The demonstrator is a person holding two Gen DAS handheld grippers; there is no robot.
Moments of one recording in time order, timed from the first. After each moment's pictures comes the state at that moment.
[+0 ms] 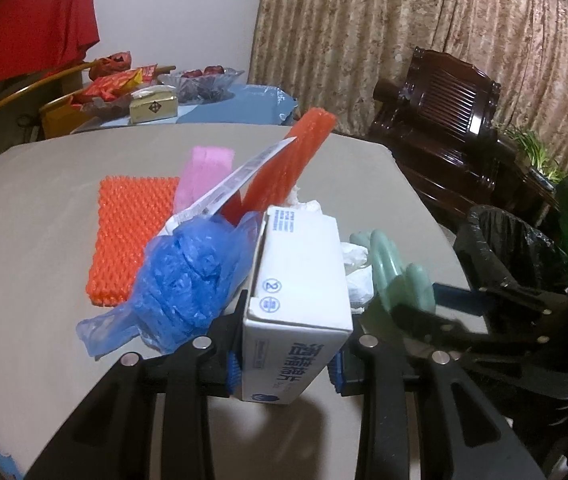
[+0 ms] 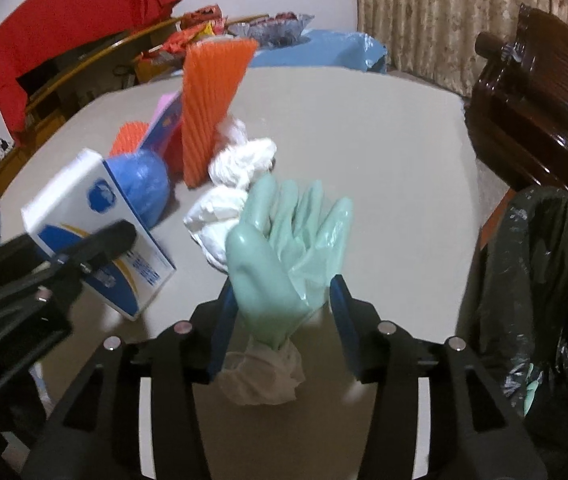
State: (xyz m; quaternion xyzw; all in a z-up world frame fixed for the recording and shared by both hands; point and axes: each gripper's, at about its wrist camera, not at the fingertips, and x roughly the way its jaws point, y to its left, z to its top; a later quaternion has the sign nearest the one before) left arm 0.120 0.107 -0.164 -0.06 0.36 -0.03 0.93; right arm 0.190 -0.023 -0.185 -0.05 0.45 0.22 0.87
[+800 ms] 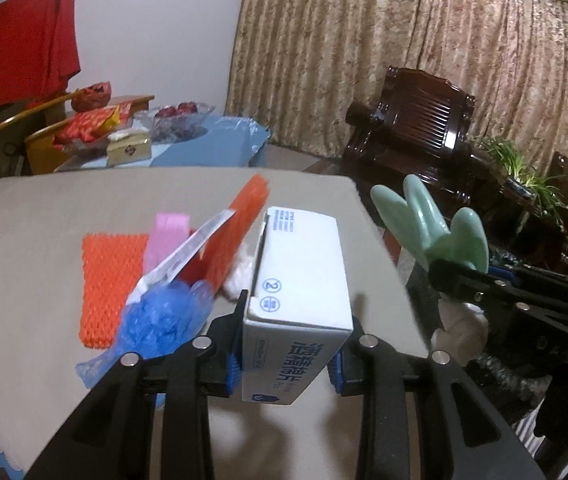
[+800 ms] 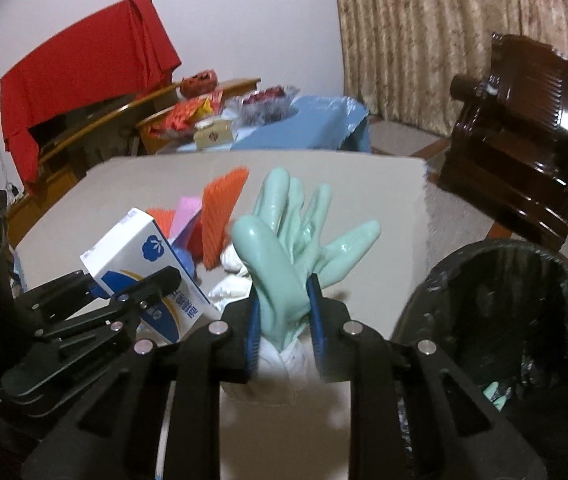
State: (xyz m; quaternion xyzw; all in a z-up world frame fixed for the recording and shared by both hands) left arm 0.117 0.073 -0.111 -0.05 0.32 -0.06 0.94; right arm 0.159 -0.079 -0.085 0.00 0.35 0.21 0.91
